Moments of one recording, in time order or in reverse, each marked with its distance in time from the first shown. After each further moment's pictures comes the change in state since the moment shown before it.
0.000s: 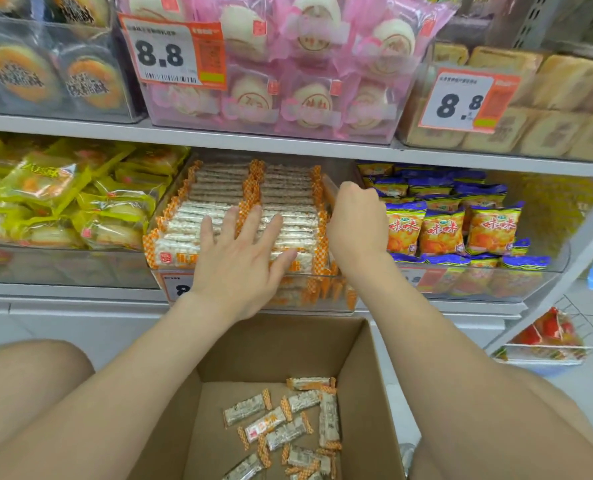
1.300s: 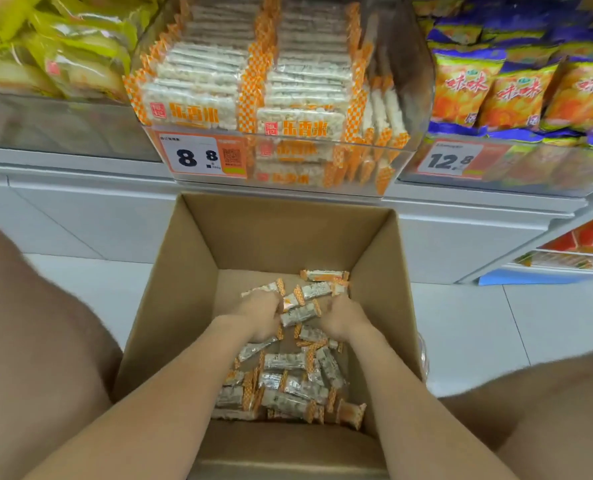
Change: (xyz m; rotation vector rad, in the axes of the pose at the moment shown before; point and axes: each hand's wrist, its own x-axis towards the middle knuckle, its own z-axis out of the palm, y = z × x) left_hand -0.147 0.019 0.219 -0.351 -0.881 -0.029; right_hand -0.238 0.097 0.183 0.148 -1.109 0.303
